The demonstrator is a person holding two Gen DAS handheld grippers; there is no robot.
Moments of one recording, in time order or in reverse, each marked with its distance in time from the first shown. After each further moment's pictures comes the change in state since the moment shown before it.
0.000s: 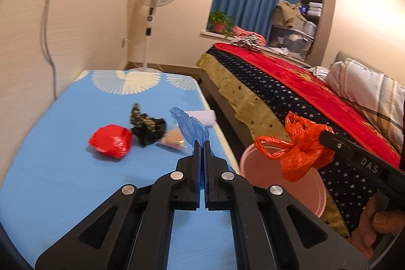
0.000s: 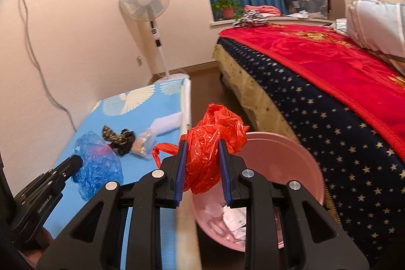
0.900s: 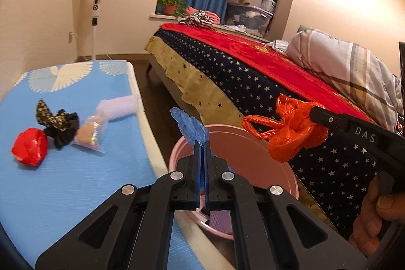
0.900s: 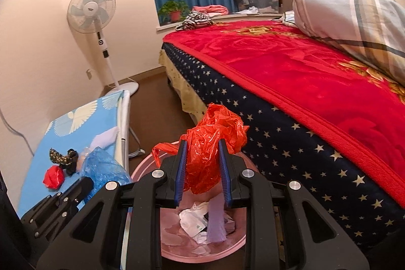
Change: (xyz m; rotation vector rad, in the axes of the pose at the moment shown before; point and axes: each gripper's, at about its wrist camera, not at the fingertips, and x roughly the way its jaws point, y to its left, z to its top) left arm 0.071 -0.082 -0.018 0.112 0.105 -0.218; right arm 0.003 -0.067 0.009 0.105 -0.004 -0.245
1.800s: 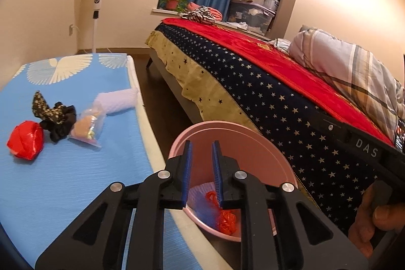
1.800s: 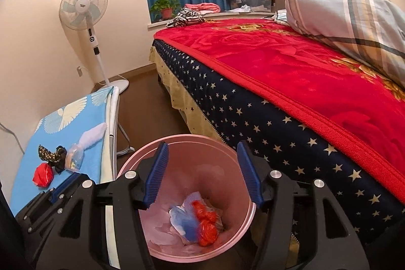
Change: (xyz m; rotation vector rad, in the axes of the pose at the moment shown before) left arm 0.002 0.006 0.000 -0.037 0.014 0.003; right arm 0.001 -0.001 -0.007 -0.006 0.001 -0.040
